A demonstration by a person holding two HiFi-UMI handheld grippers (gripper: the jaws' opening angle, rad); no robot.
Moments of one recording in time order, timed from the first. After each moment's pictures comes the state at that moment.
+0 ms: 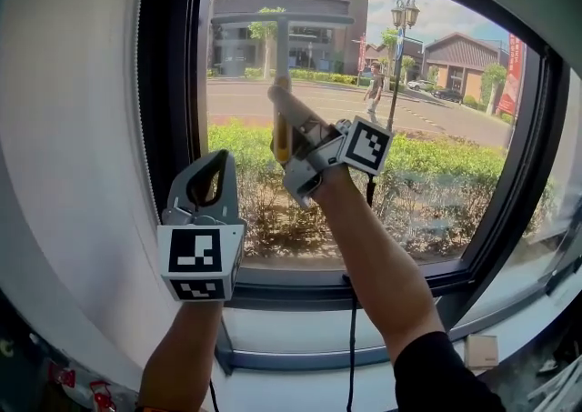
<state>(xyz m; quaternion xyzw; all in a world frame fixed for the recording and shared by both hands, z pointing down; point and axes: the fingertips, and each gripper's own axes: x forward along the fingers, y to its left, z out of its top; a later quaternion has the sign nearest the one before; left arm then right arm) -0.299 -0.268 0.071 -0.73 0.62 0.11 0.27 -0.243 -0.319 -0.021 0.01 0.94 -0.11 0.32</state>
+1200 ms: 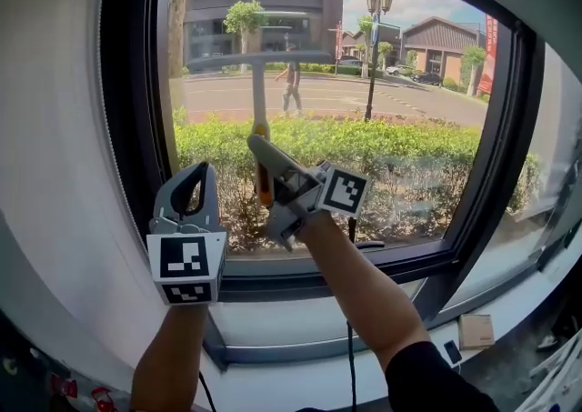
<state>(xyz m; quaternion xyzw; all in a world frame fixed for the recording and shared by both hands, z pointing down) -0.273 -0.274 0.103 -0.74 0.62 0.07 0.27 -0.205 -0.306 0.068 -0.03 0.94 -0.13 0.32</state>
